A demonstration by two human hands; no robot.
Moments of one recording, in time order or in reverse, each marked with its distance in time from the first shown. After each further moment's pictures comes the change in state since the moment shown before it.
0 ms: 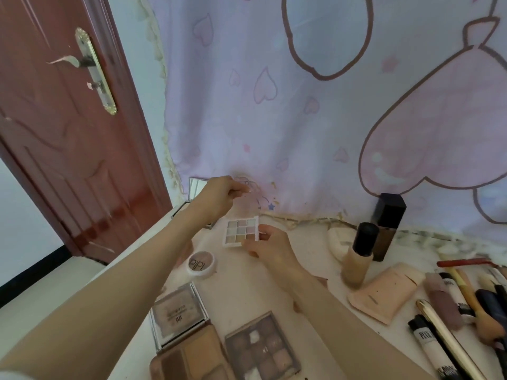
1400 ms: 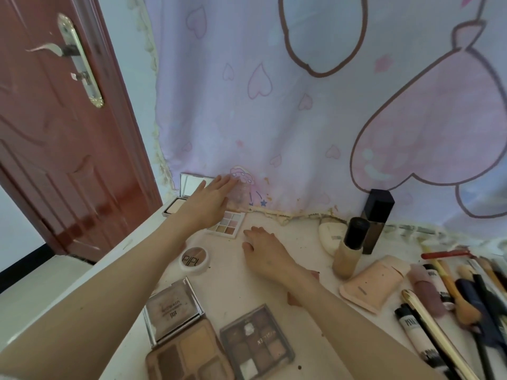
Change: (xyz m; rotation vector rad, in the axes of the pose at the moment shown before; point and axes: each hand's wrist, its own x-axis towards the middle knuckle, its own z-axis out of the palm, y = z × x) left_hand -0.002 -0.029 0.018 0.335 -0.109 0.127; right_hand 0.007 0.006 -0.006 -0.951 -0.167 -0.220
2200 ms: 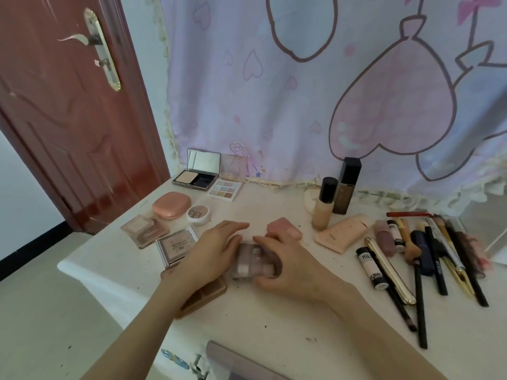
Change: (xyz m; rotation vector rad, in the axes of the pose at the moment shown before) left_hand -0.168 0.108 0.015 -0.458 0.173 -0.032; right_hand -0.142 0.026 -0.004 0.015 0.040 -0.327
